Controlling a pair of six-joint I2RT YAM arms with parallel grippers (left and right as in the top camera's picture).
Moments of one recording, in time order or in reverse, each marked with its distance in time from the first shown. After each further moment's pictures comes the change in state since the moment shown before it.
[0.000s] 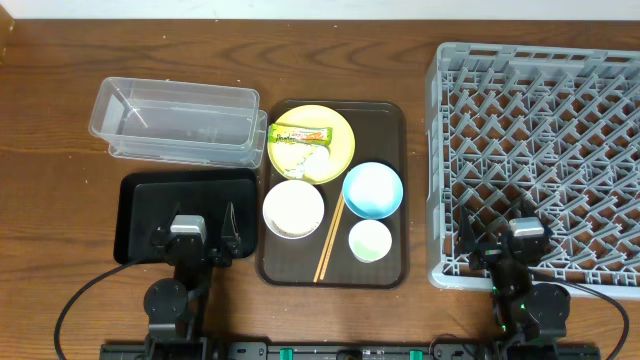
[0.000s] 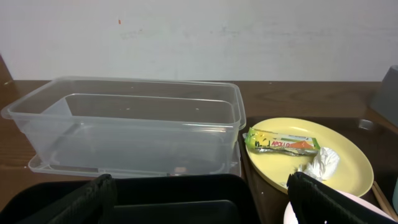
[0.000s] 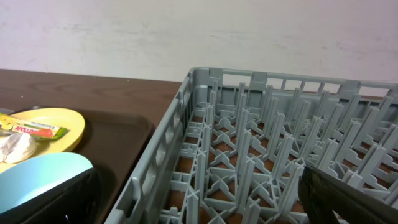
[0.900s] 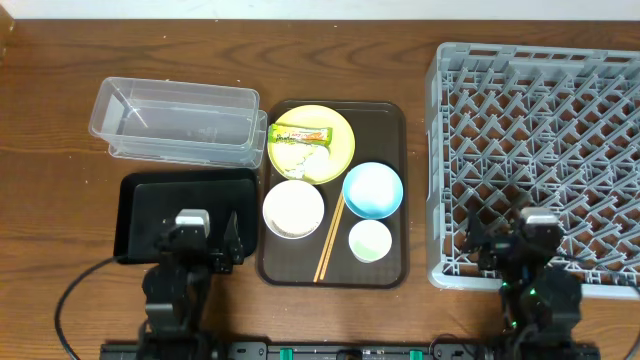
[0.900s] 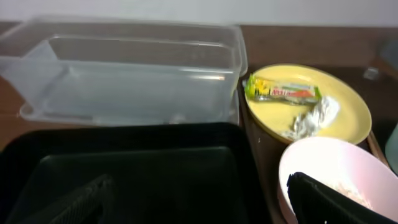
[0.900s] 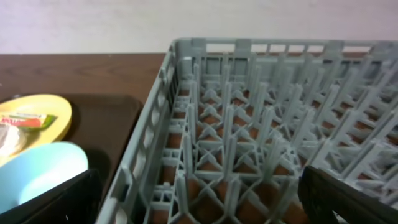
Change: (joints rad) left arm 0.000 0.205 0.173 -0.240 0.008 0.000; right arm 0.000 0.215 0.253 -0.240 0.080 0.061
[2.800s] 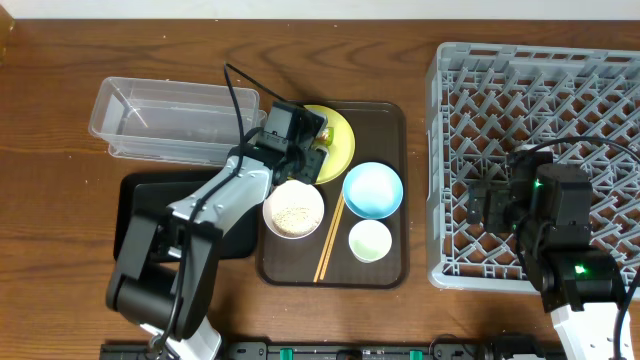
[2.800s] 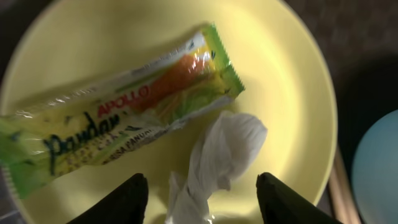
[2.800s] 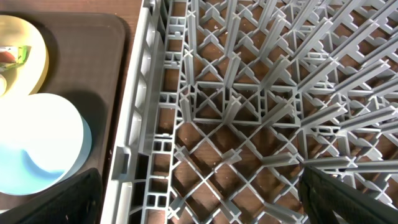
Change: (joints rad) left arm -0.369 1.588 0.850 0.094 0.073 0.083; right arm 0.000 0.670 0.525 -0.378 -0.002 0.006
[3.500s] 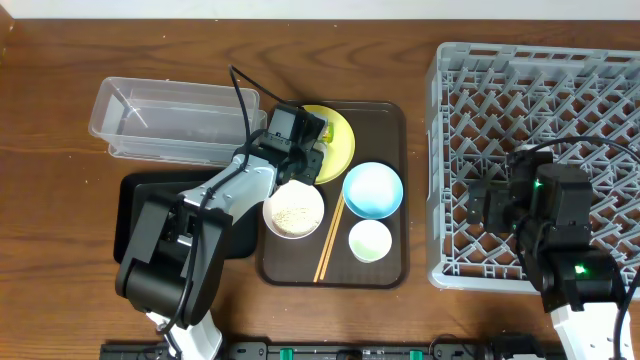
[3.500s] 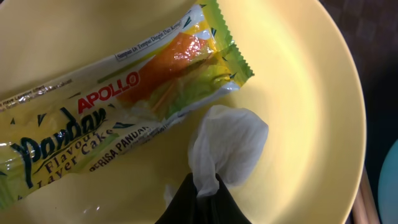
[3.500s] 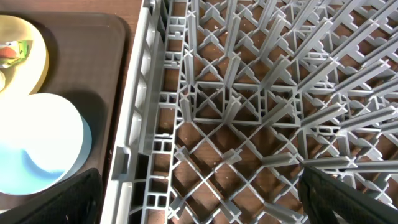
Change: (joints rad) left arm 0.000 0.055 0.000 0.043 0.000 -0.019; right arm 0.000 0.000 0.000 0.000 0.000 0.000
